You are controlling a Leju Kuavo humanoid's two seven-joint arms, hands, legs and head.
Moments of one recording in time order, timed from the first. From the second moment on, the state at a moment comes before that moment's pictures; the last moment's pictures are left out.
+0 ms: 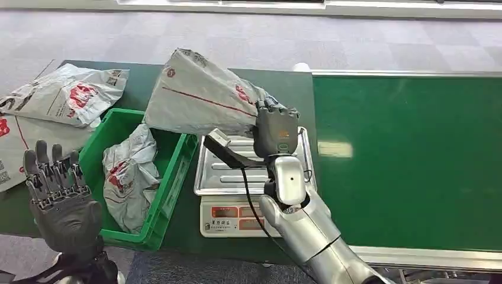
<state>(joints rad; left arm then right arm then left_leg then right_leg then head) 0.14 -0.27 0.03 -1.87 0.20 -0.21 -0.70 -0.52 0.21 0.51 -1.09 1.54 -0.35 0.26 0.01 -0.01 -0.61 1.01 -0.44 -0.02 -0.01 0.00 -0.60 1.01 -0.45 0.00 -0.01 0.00</state>
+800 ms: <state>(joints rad) 0.13 -0.27 0.03 -1.86 0.19 -0.20 -0.70 -0.48 0.23 0.46 -1.19 1.51 -0.31 0.19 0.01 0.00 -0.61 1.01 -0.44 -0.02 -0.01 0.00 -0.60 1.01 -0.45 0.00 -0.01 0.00</state>
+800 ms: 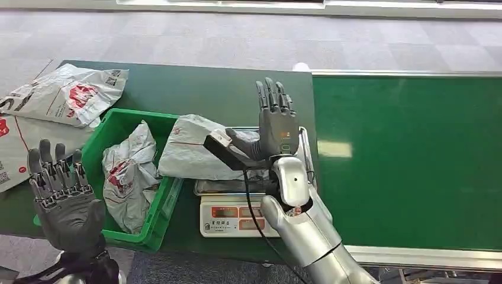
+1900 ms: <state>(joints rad) -0.58 0.12 -0.41 -1.11 -1.09 -0.23 -0.44 -0.39 0.20 0.36 -1.34 1.48 -0.39 0.18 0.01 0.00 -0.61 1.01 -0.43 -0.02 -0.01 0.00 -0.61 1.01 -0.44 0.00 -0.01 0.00</state>
